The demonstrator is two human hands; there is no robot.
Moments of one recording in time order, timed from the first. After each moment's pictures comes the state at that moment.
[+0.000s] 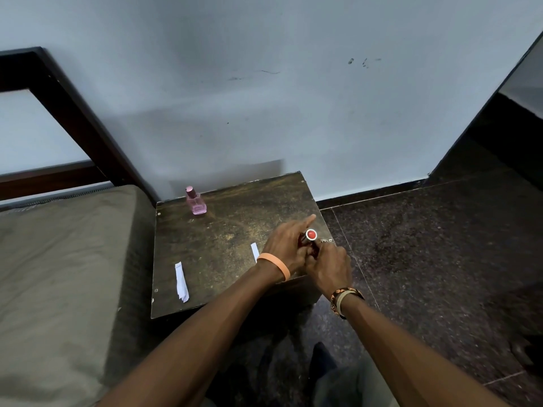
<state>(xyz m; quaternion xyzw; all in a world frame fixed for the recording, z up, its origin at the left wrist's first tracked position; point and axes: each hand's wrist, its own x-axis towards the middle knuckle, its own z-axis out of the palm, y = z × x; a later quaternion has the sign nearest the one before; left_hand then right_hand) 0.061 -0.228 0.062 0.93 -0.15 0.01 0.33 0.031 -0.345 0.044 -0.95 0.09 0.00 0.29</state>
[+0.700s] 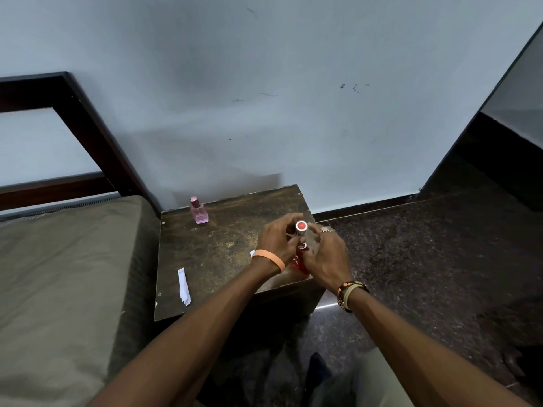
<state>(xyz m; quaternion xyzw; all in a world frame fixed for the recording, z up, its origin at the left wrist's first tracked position) 0.057 -0.226 0.101 0.90 -0.08 0.07 0.43 0.032 -0.351 0.093 -0.93 0.01 -0.04 0.37</state>
